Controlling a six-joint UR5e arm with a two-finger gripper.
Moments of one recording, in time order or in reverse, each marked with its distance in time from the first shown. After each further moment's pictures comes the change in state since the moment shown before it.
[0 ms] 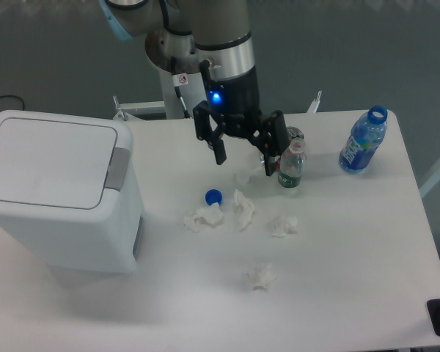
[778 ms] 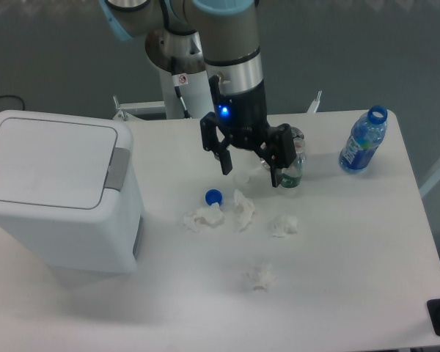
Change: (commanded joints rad) arm -0.011 -0.052 -0.023 0.006 0.000 -0.005
